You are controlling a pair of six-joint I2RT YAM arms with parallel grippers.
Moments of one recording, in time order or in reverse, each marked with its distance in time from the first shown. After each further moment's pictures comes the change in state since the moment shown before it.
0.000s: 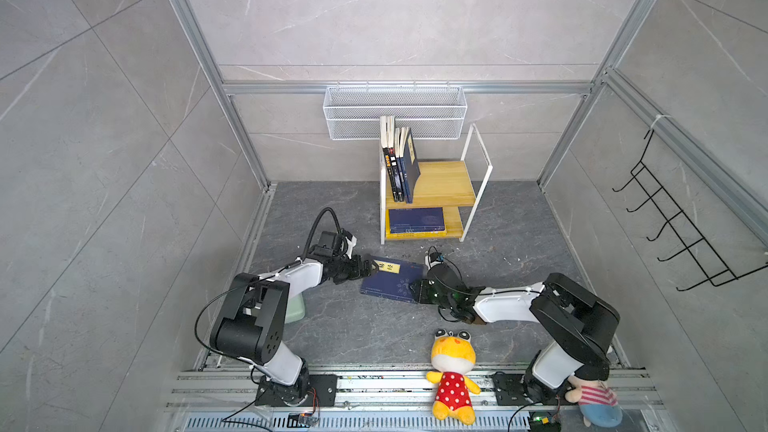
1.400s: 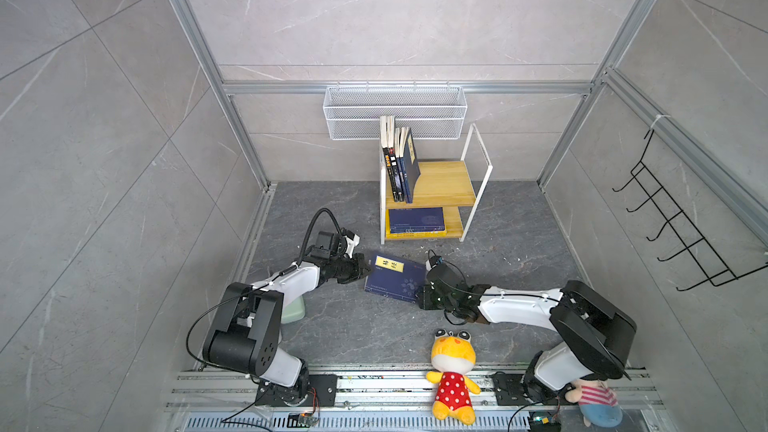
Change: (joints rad) left arm 0.006 -0.099 -0.042 0.024 0.171 -0.101; right arm 0.028 -0.140 0.032 -0.323 0.031 -0.095
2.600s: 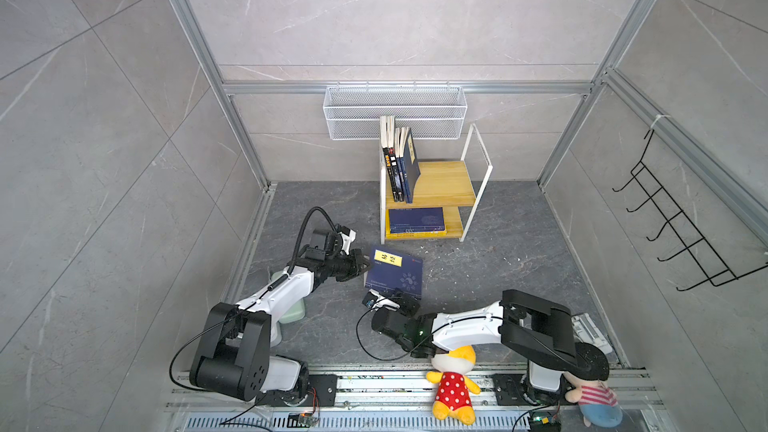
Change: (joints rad) left arm 0.001 -0.117 -0.004 -0.028 0.001 -0.082; right arm 0.422 0.354 0.276 0.094 0.726 -0.851
